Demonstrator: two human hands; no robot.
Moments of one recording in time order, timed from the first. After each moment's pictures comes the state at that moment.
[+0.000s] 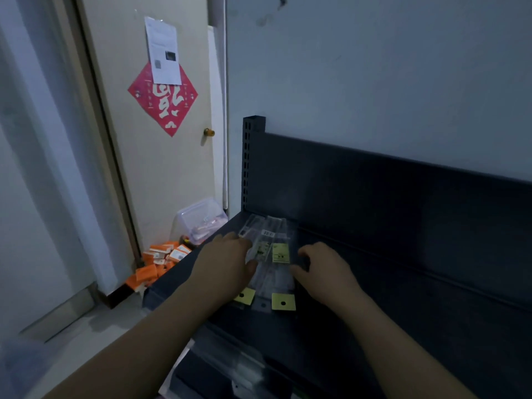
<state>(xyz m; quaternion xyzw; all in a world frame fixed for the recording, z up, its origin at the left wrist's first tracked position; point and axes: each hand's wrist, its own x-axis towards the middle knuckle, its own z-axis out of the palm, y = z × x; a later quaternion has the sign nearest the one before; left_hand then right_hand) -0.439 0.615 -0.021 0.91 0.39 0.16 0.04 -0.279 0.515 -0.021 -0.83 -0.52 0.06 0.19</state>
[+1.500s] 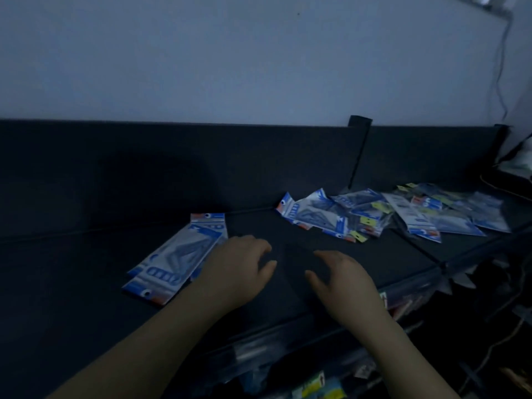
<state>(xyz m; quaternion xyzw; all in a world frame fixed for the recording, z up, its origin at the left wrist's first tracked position) -0.133 0.148 -0.016 0.97 -0.11 0.12 0.16 -0.121 -0.047 -0.024 -0.97 -0.14 -0.10 0.17</state>
